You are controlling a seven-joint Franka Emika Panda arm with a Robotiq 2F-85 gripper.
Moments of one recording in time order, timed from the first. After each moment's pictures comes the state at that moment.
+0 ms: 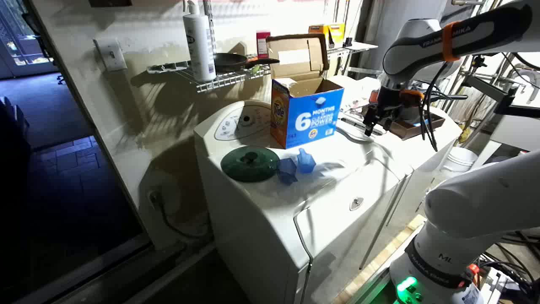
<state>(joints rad) -0.23 -0.58 -0.30 -2.62 -0.18 2.11 -0.21</state>
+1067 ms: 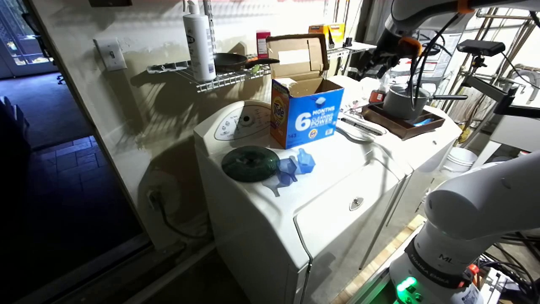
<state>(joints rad) -0.21 -0.59 -0.24 -2.35 -0.11 2.19 -0.13</state>
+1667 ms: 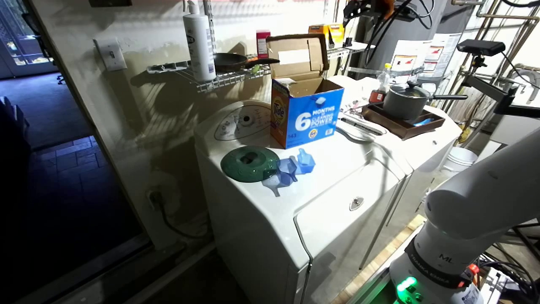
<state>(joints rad) -0.21 -0.35 -0.22 -2.00 -0.04 2.44 0.14</state>
